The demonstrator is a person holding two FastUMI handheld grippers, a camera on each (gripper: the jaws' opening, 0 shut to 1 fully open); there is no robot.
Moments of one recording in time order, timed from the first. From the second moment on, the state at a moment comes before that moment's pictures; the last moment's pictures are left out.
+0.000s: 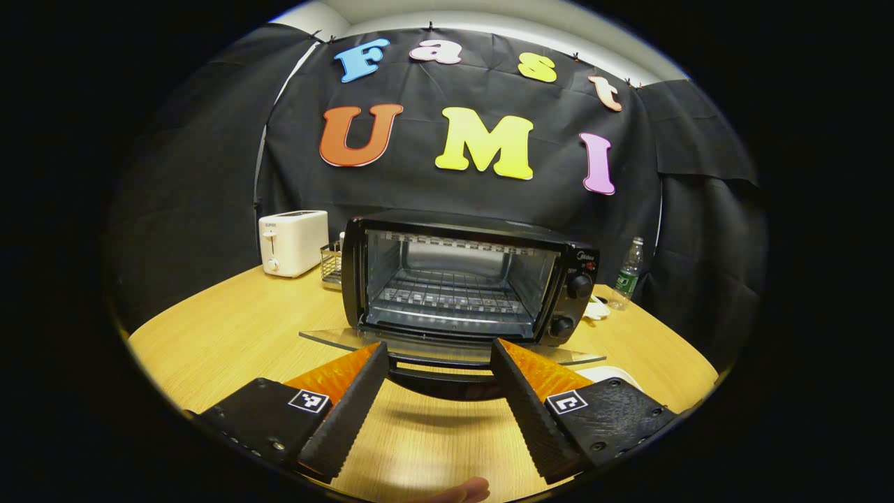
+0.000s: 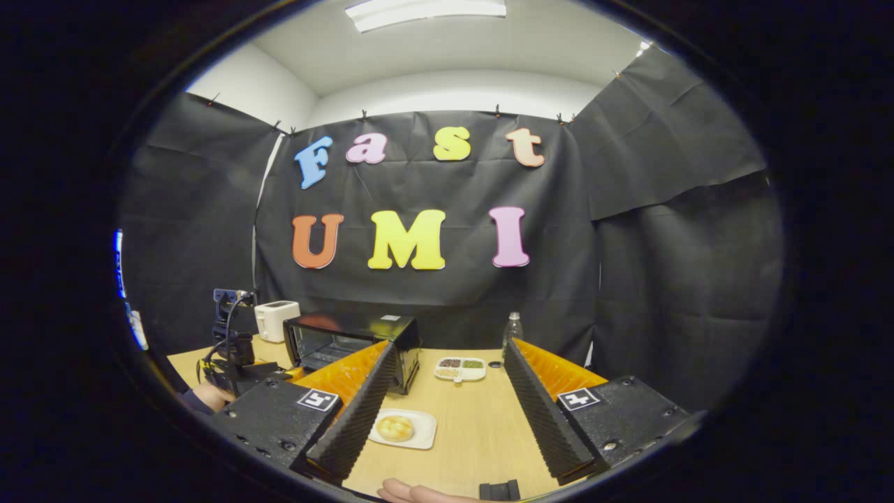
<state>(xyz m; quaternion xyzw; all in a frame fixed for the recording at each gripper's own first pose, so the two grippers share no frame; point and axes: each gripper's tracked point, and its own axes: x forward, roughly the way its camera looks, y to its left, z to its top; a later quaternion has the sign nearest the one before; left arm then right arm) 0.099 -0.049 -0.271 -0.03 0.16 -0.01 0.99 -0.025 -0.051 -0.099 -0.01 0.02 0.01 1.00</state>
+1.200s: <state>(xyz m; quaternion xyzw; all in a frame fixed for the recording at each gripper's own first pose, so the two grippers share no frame) 0.024 -0.052 -0.233 0.00 0.16 -0.05 0.99 0.072 -0.025 -0.289 0.04 0.21 0.03 0.98</state>
